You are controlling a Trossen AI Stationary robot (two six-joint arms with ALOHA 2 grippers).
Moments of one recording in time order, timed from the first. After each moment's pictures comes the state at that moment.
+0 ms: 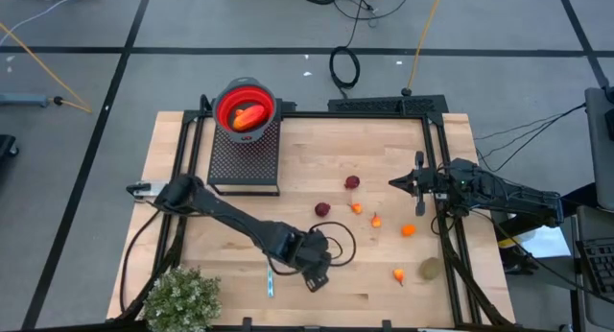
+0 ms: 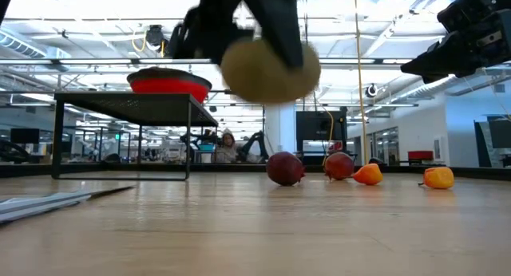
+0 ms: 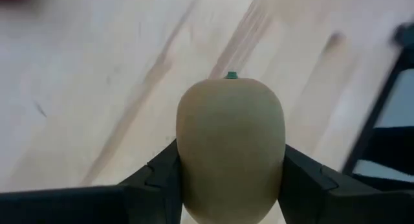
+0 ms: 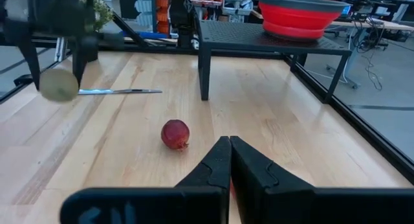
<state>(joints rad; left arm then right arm) -0.40 2.08 1.76 -0.79 -0.07 -0.95 -0.18 0.09 0.21 -0.31 -0.10 -0.09</state>
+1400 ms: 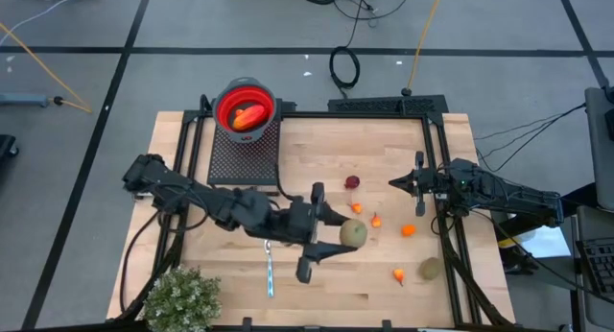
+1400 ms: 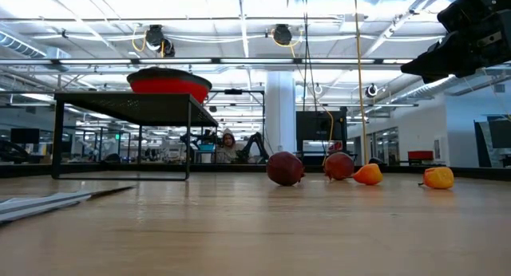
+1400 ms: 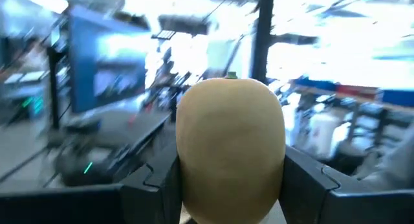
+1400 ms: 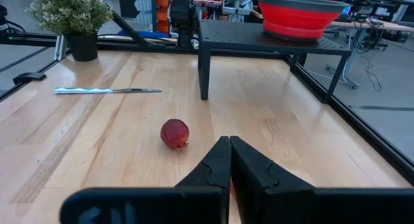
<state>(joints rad) -0.40 1.77 1.76 0.23 -0.18 -0.03 -0.18 0.09 0.21 -0.31 -0.10 -0.10</state>
